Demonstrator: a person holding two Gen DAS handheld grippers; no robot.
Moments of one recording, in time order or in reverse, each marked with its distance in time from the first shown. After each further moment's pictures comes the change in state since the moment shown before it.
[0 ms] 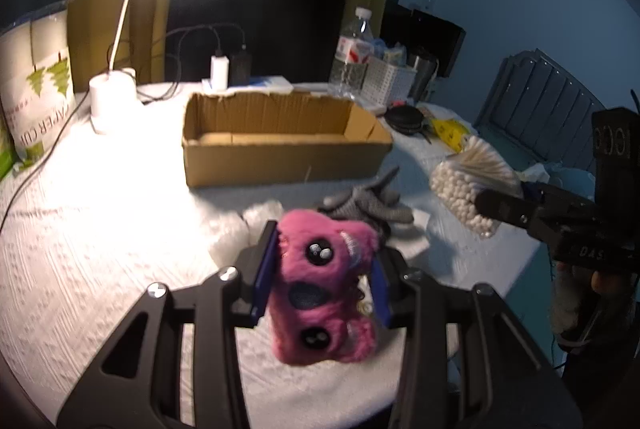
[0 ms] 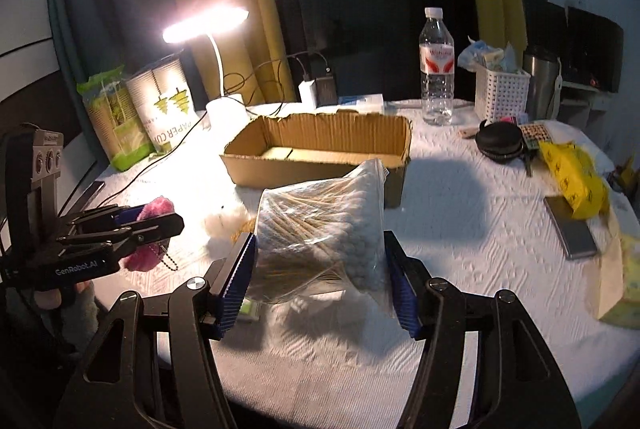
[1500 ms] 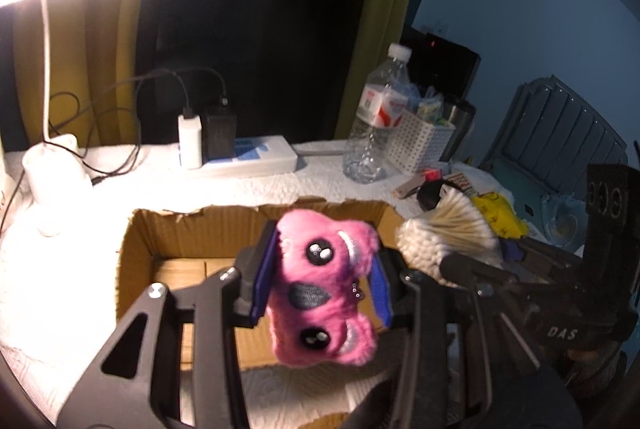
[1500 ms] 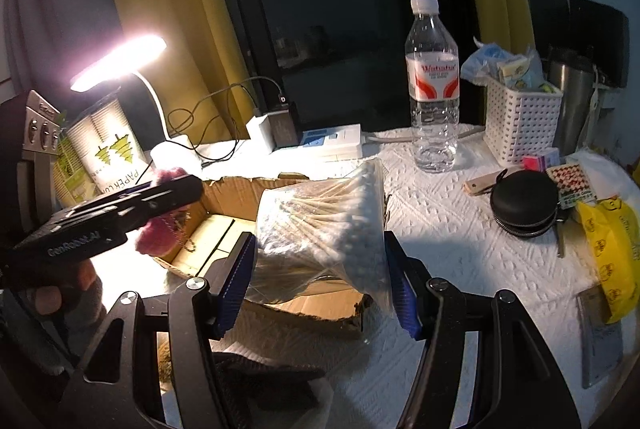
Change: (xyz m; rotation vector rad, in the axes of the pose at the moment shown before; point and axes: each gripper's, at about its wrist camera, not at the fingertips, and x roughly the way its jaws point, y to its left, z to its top) left arm 0.145 0.016 0.124 -0.024 -0.057 0.008; right arm 0.122 -0.077 0.082 0.056 -0.017 0.010
